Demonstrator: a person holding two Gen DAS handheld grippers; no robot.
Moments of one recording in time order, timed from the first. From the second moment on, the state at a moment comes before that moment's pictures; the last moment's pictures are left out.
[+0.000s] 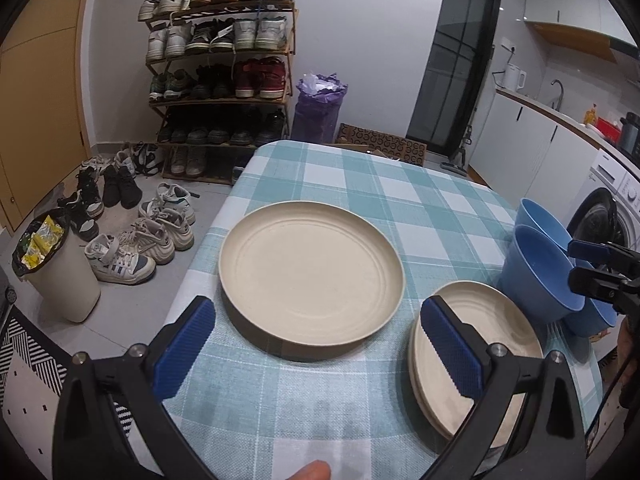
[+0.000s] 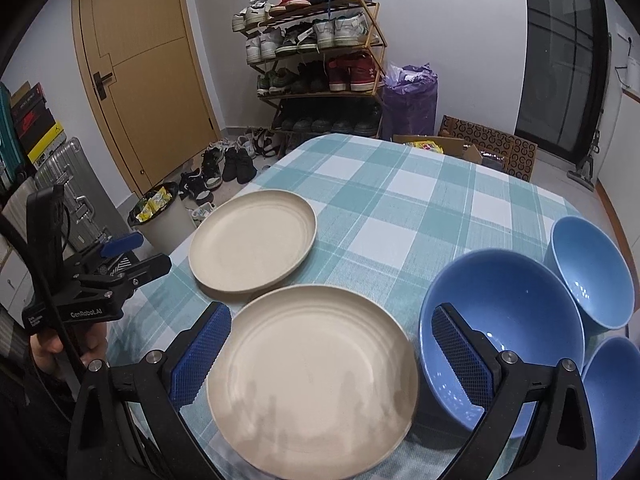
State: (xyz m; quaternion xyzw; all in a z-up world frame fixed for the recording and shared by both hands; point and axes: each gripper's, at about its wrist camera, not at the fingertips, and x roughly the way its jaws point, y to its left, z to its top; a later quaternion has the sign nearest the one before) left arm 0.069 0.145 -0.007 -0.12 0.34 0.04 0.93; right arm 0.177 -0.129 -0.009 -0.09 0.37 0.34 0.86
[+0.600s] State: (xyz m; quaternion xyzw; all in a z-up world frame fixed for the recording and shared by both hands) left arm 0.080 0.164 -0.019 -0.13 0.35 0.08 0.92; right arm 0.203 -0.093 -0.006 -0.08 0.37 0.36 0.85
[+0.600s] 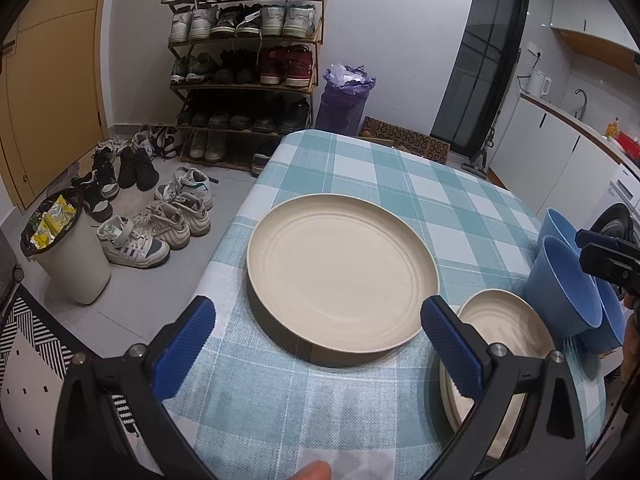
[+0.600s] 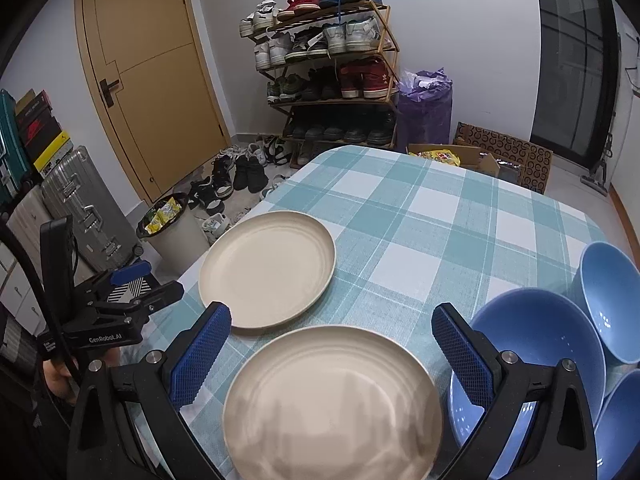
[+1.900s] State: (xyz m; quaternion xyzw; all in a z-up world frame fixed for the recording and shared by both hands) left arm 0.121 0.206 -0.054 -0.16 0.39 0.12 0.90; right arm 0.268 -0.023 -0.054 -0.09 0.43 0.35 0.83
